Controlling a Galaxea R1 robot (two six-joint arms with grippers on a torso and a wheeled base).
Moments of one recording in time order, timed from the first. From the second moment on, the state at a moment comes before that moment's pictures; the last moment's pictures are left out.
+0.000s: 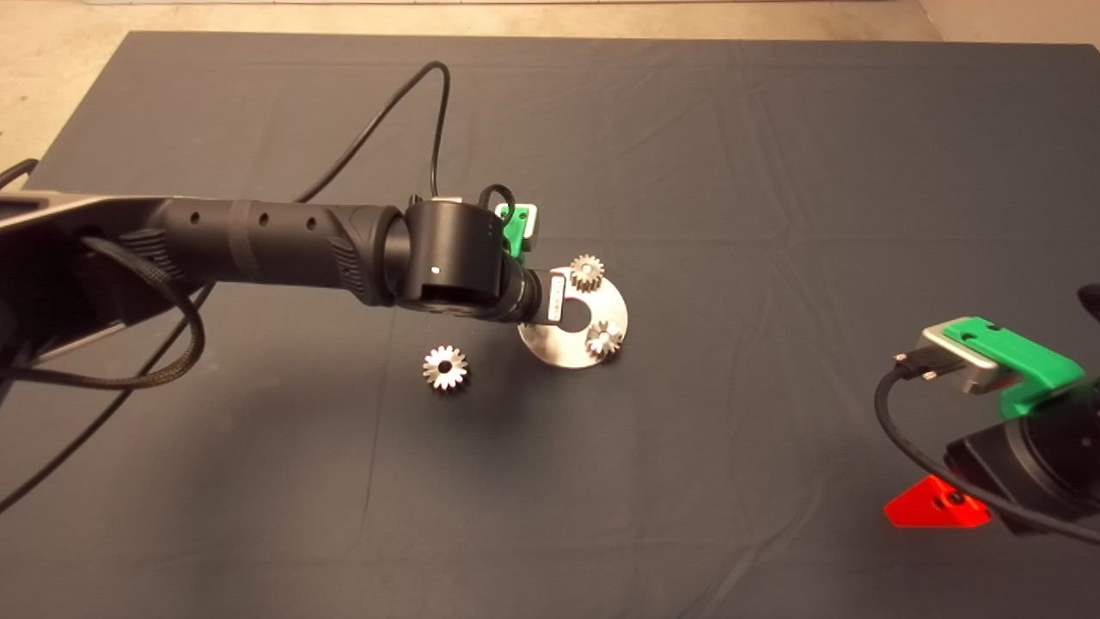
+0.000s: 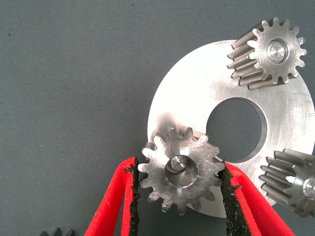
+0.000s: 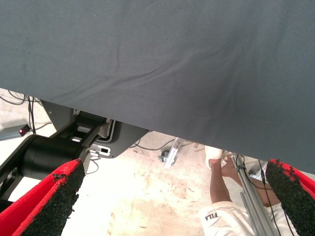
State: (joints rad) left arm -0.30 2.69 -0.99 0.85 1.44 -1.58; right arm 0.66 2.17 -0.35 0.10 -1.53 1.59
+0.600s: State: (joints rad) left arm -0.30 2.69 -0.99 0.85 1.44 -1.58; right arm 0.66 2.17 -0.35 0.10 -1.53 1.59
